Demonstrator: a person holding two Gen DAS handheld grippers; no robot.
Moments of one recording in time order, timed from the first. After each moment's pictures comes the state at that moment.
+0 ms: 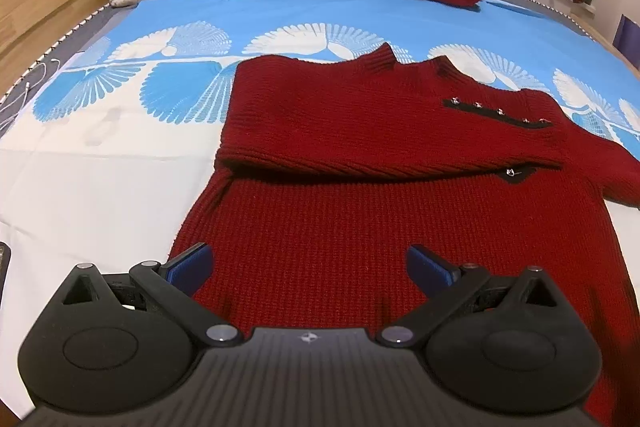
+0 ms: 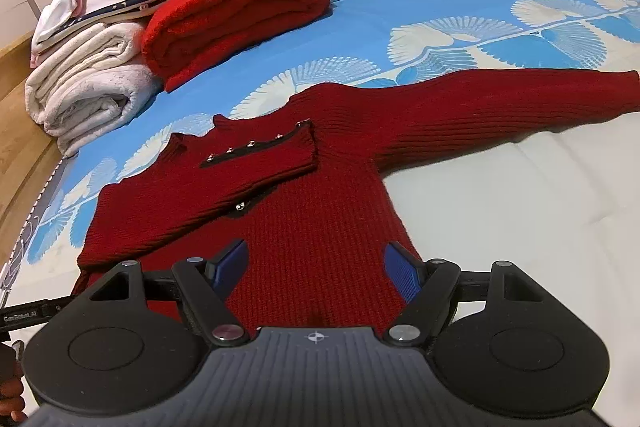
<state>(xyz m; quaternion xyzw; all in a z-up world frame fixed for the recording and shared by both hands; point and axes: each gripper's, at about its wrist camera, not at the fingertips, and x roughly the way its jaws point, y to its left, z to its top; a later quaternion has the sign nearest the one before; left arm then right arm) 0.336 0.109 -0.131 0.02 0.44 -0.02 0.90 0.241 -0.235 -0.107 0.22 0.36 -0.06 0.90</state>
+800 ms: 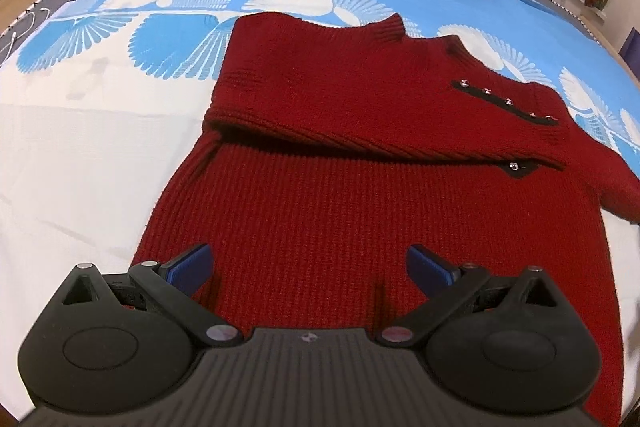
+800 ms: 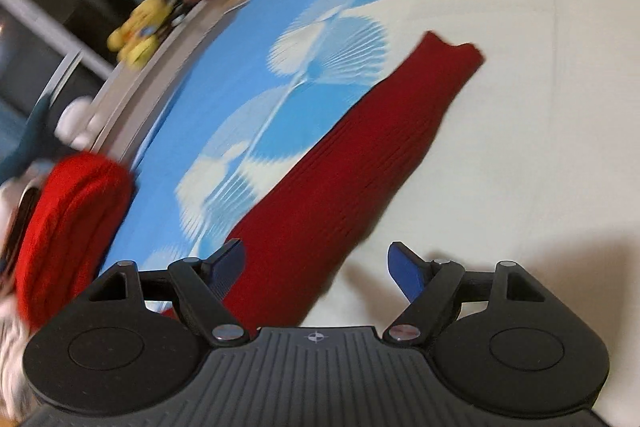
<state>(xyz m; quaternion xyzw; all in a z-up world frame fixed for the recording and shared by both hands) 0.356 0.118 -0.146 -0.03 0.49 -0.02 0.87 0.259 -0.440 -0.140 0.47 0.23 -0.32 0.79</state>
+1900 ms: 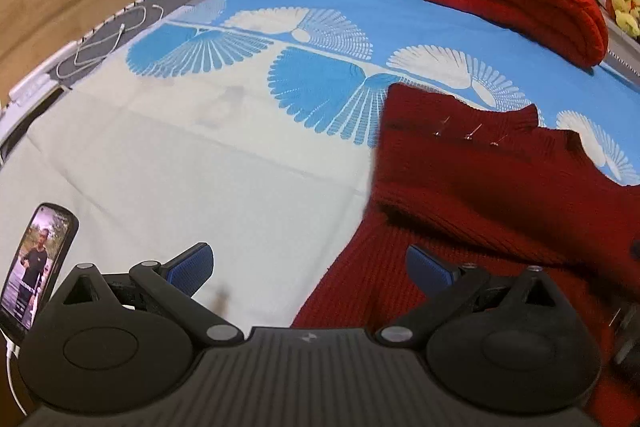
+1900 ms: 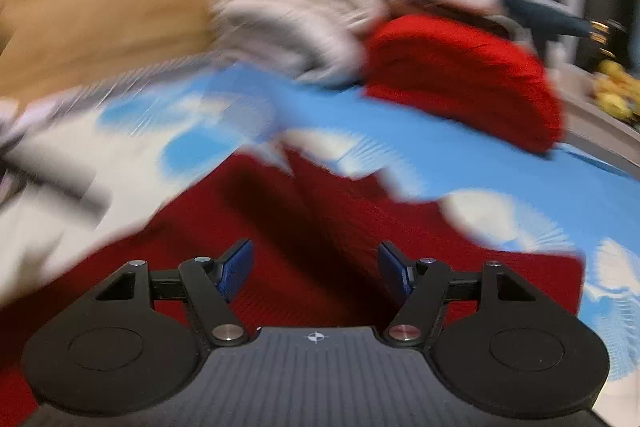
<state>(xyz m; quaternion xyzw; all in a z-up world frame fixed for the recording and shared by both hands) 0.376 0.209 -0.119 -0.06 0.46 0.12 0.88 0.338 -0.059 -0.110 -0.11 0.29 0.19 0.93</state>
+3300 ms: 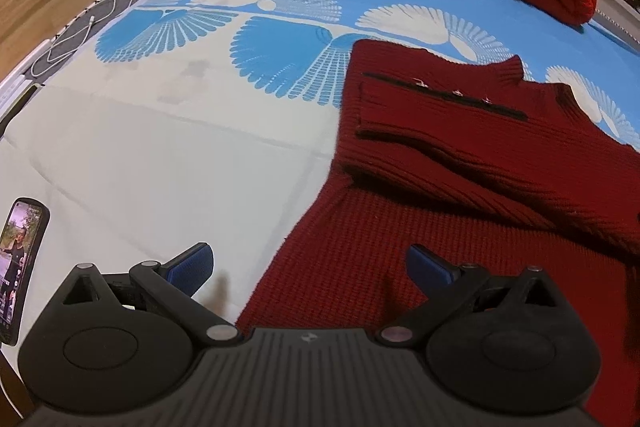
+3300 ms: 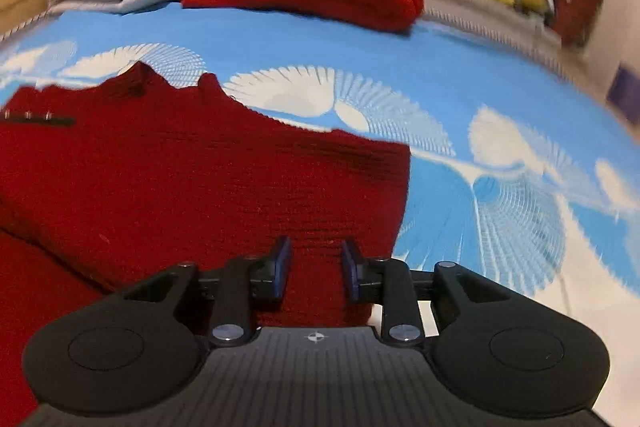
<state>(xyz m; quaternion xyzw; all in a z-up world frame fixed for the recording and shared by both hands) 0.388 0.173 -0.145 -0.03 0.49 0.10 0.86 0.413 -0.193 -0.171 -0.07 0.38 -0.02 0.92</state>
